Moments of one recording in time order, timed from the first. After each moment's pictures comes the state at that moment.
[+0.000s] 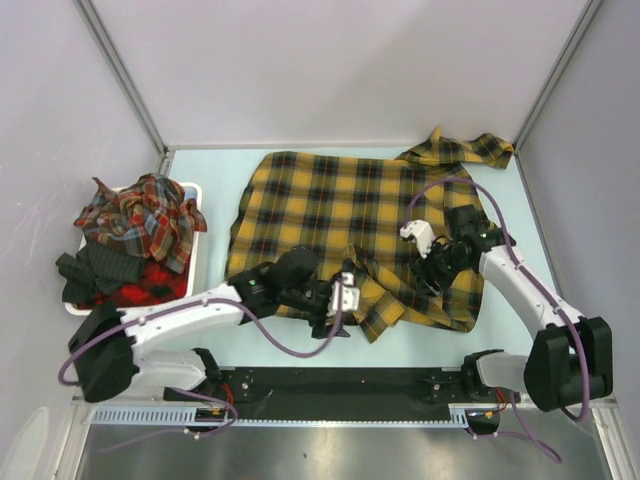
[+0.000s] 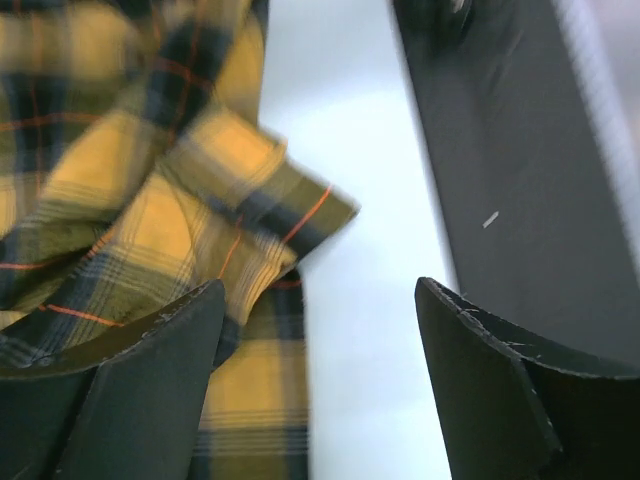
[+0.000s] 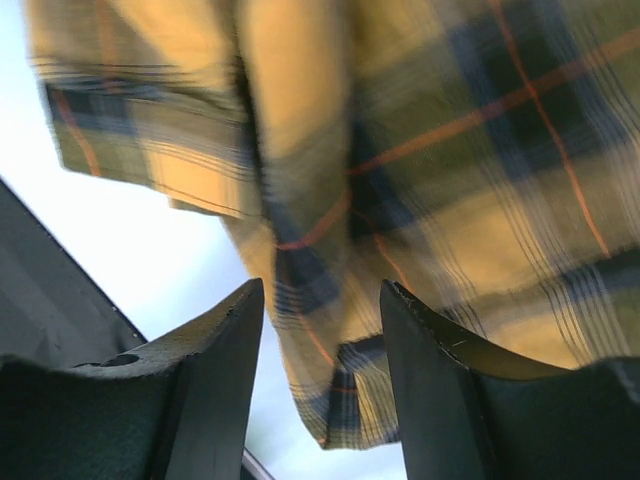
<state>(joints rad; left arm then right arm) -0.97 1.20 0.76 -0.15 0.61 0.42 0.25 1.23 0.89 -0.85 -0.44 -0.60</state>
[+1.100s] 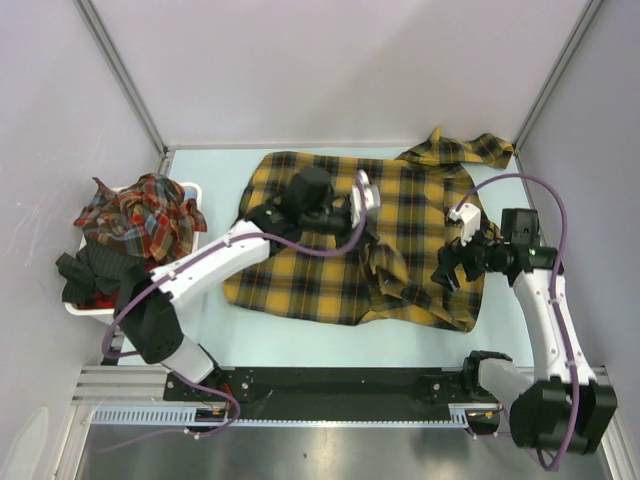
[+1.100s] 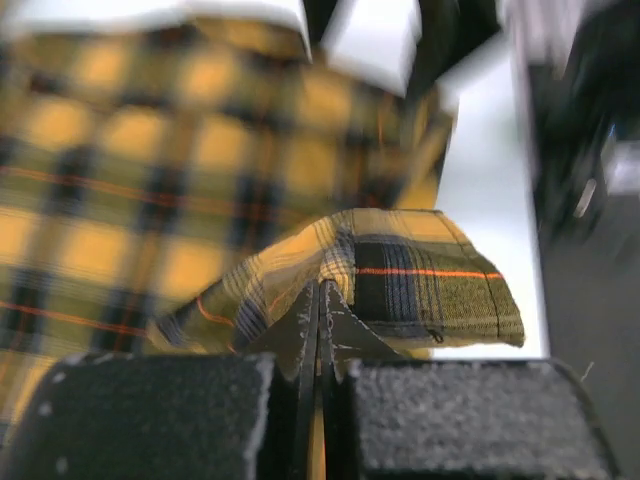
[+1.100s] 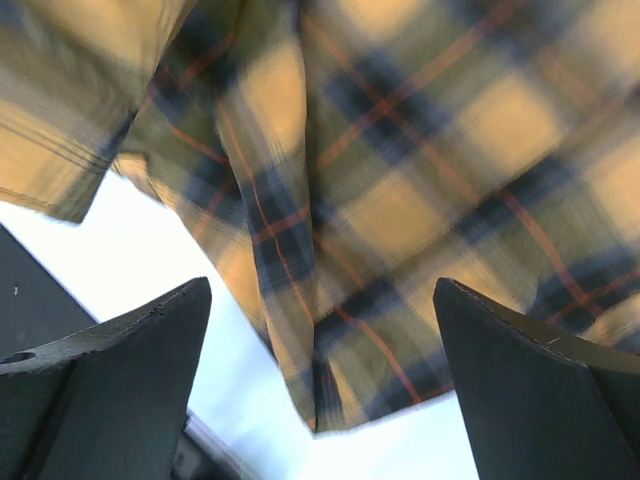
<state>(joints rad) -0.81 1.57 1.31 -0.29 0.65 0.41 -0.10 1.07 0.92 -0.89 -0.64 -0.62</state>
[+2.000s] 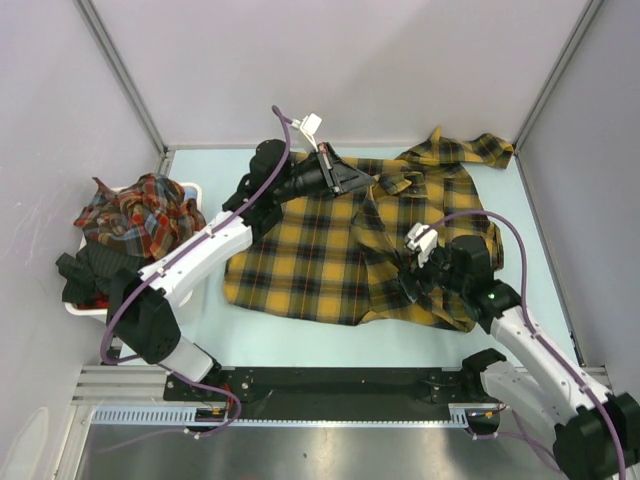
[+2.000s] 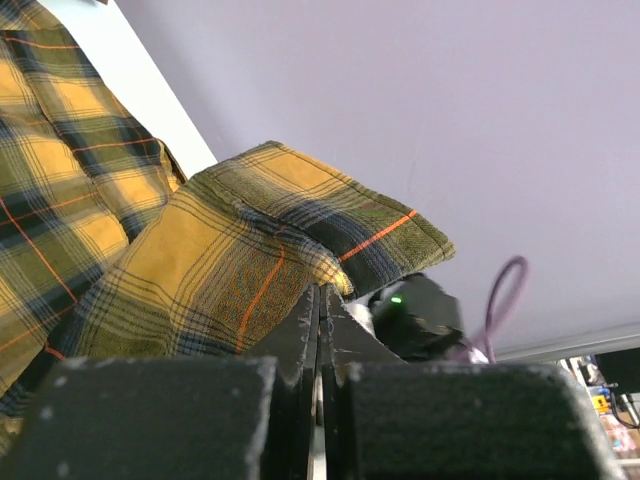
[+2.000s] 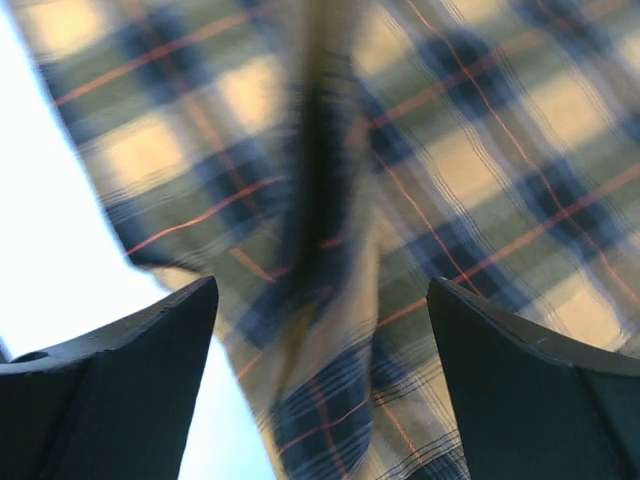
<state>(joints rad) -0.61 1.53 1.34 0.16 0.54 -0.99 0.38 0.80 0.55 -0.25 -0.47 -0.32</state>
